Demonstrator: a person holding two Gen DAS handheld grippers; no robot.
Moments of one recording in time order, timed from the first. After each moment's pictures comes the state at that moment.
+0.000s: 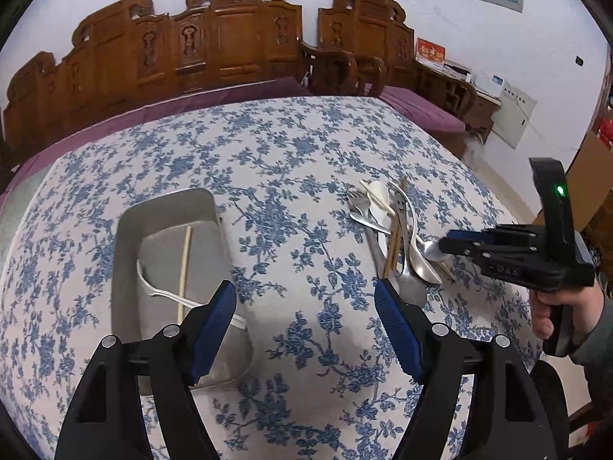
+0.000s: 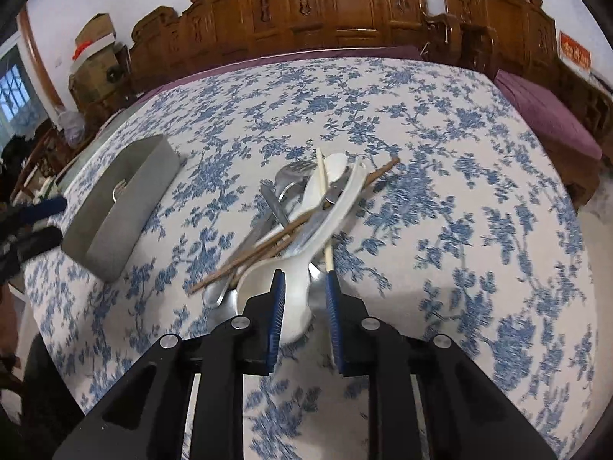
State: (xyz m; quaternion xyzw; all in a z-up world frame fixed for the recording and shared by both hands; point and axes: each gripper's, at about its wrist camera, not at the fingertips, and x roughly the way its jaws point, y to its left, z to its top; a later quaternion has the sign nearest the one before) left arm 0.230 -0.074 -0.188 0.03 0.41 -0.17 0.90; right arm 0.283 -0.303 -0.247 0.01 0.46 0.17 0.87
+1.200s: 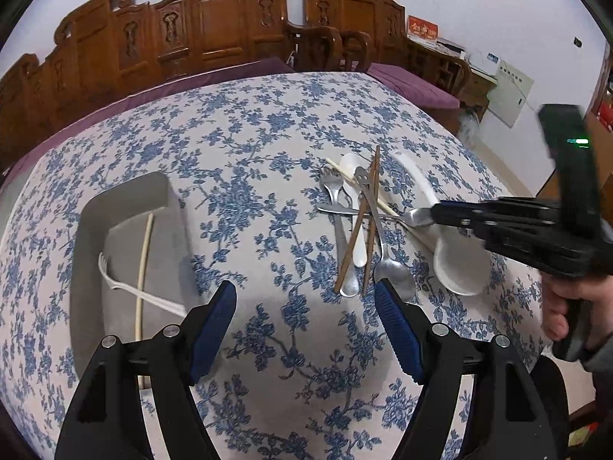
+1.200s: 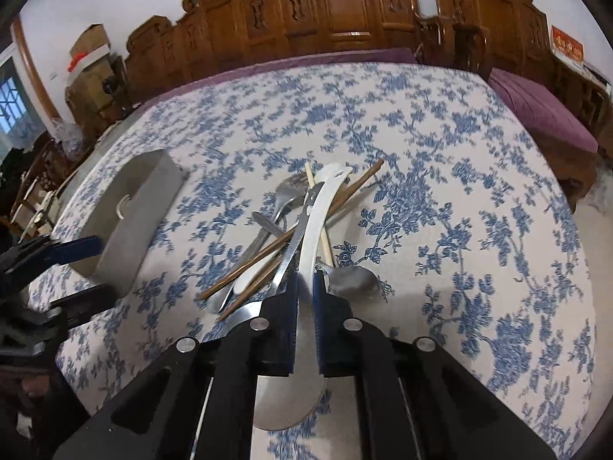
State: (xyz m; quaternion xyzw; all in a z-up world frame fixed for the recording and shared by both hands) left arm 0.237 -0.114 -0.210 0.05 0.44 -0.18 0.88; right arm 0.276 -0.305 -0.228 0.03 0.45 0.16 0.88
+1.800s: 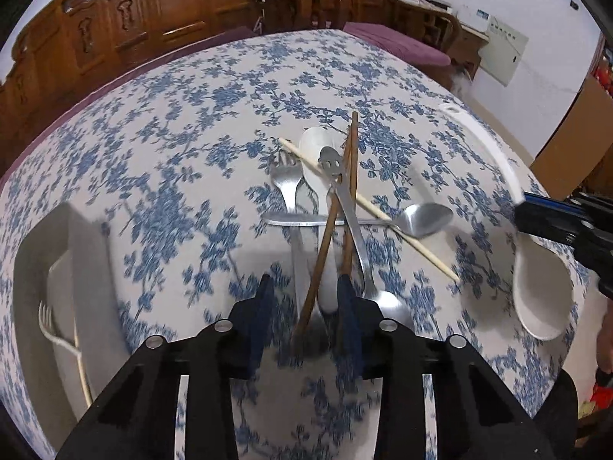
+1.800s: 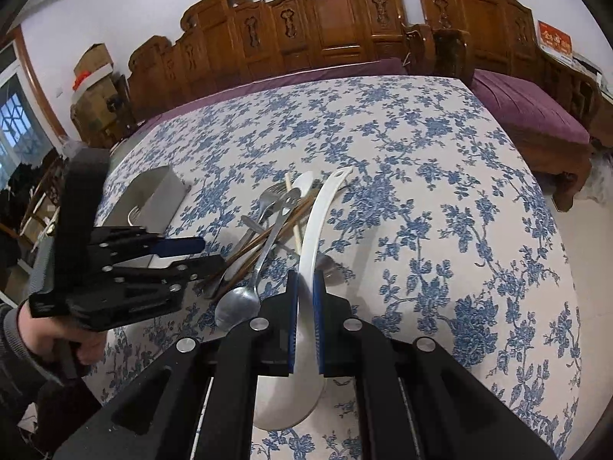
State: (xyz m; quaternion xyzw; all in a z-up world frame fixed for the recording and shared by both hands) left arm 0.300 -0.183 -0.255 0.10 0.49 -0.21 0.84; right arm 0.256 -0.350 -0.214 0.06 0.43 0.16 0.88
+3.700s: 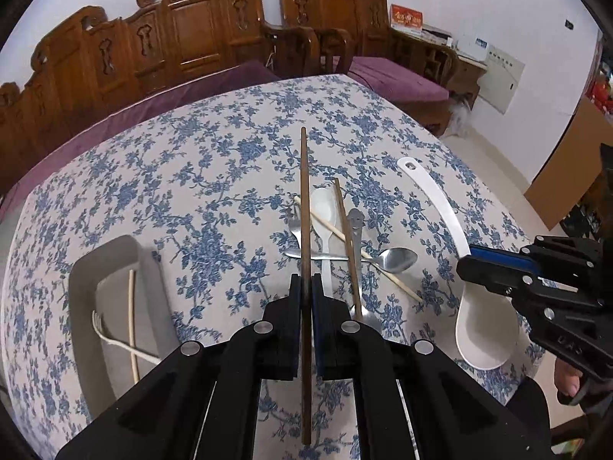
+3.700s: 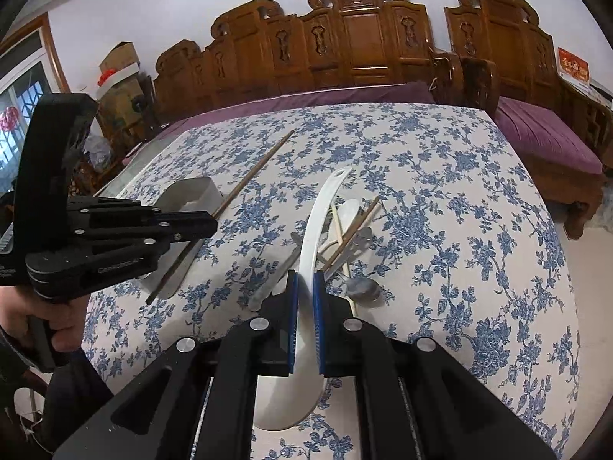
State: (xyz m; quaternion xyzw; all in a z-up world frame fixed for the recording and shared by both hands) left arm 0.273 -0.158 -0.174 0.08 0.45 -0.20 0.87; right arm 0.239 -0.316 -0.178 0.04 0.40 0.20 0.89
